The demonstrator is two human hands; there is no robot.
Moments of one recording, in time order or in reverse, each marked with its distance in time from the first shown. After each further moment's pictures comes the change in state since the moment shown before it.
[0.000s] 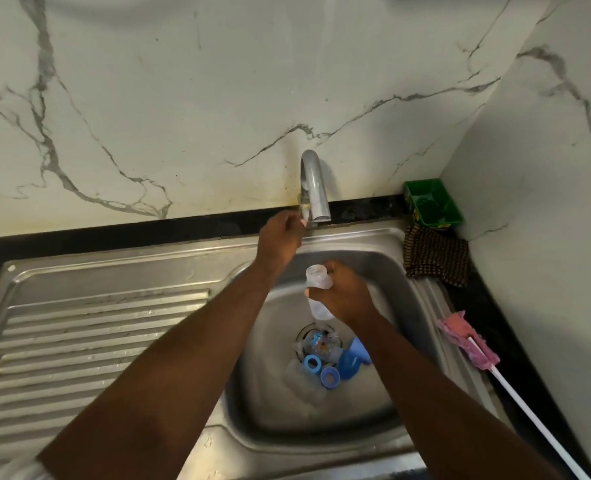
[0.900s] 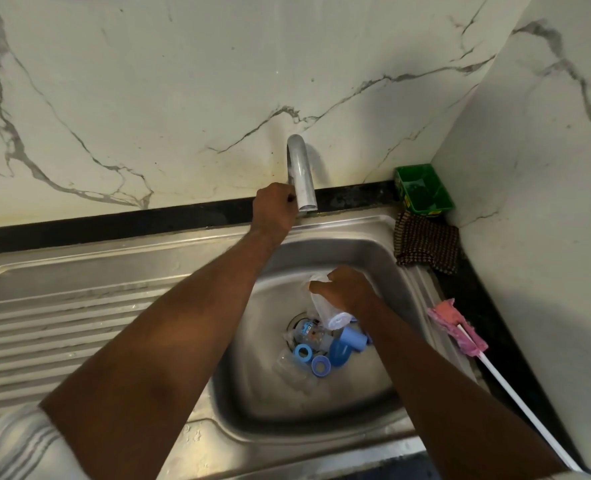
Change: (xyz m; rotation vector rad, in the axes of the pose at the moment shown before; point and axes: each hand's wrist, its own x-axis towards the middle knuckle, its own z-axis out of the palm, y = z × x) left_hand 0.016 0.038 0.004 0.400 0.037 0.193; right_hand 0.017 0.025 -0.014 -0.254 -0.196 0.197
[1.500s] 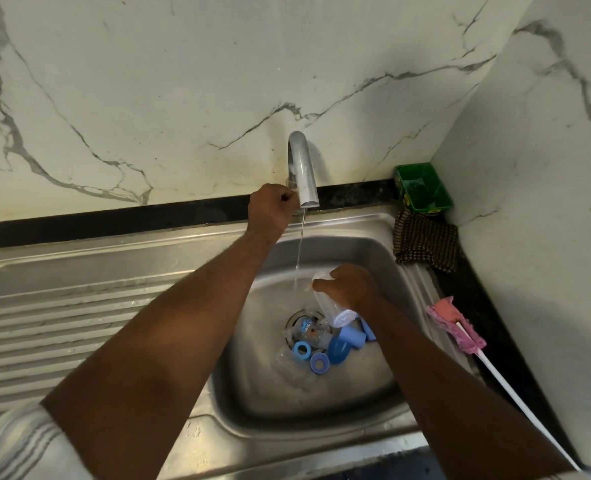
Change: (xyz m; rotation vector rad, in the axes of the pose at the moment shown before) left_hand 0.006 -0.021 0.010 -0.073 0.048 -0.016; right_hand -0.003 0.005 -0.005 -0.031 0.016 -0.003
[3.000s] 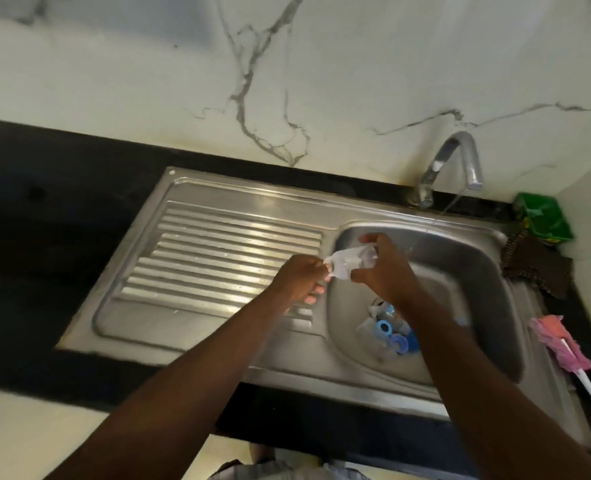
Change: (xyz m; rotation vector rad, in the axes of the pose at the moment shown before) left_hand -0.218 -0.159 -0.111 -0.697 -0.255 -0.479; right_hand -0.130 -0.127 0.092 0.163 0.109 -0.432
